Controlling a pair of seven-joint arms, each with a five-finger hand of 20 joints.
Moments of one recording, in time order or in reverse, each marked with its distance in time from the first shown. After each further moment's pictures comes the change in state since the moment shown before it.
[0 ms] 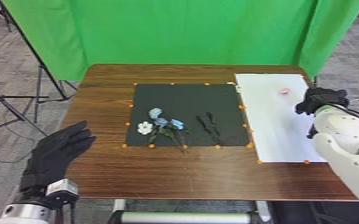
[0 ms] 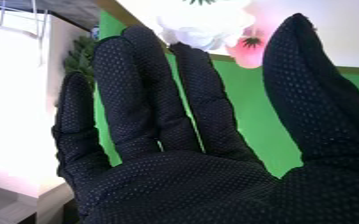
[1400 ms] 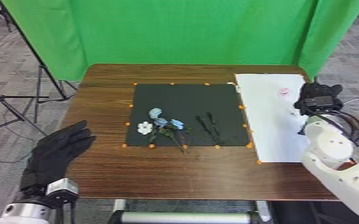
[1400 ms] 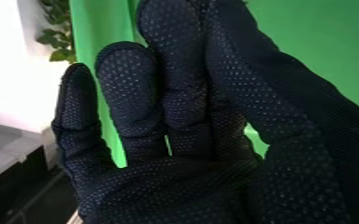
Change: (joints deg) left arm -0.4 0.1 0.1 0.1 -0.2 0.0 0.0; right arm 0.9 3.2 -11.1 0.0 -6.6 25.5 5.3
